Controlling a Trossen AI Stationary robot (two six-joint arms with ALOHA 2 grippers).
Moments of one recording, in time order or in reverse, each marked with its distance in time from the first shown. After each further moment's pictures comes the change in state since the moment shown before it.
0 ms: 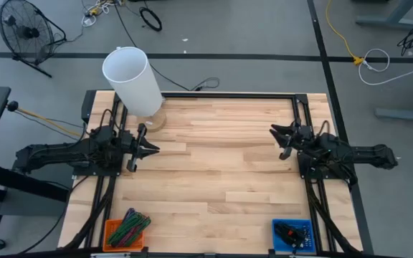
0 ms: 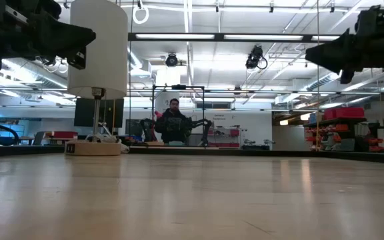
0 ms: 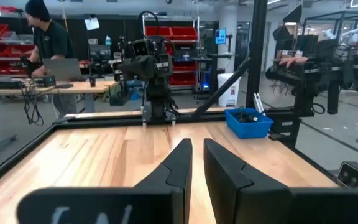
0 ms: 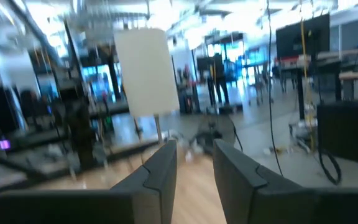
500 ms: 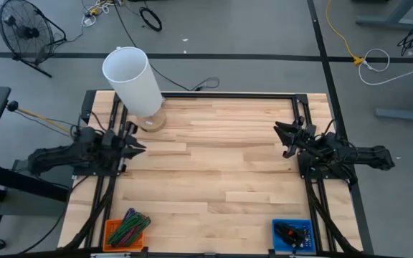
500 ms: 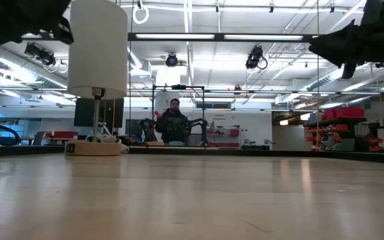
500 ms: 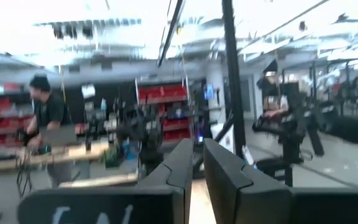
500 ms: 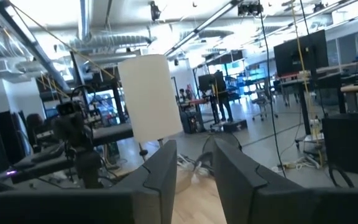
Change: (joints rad) left arm -0.045 -0.267 -0.001 -0.001 0.000 0.000; right arm 0.000 -0.075 0.001 0.051 0.000 0.000
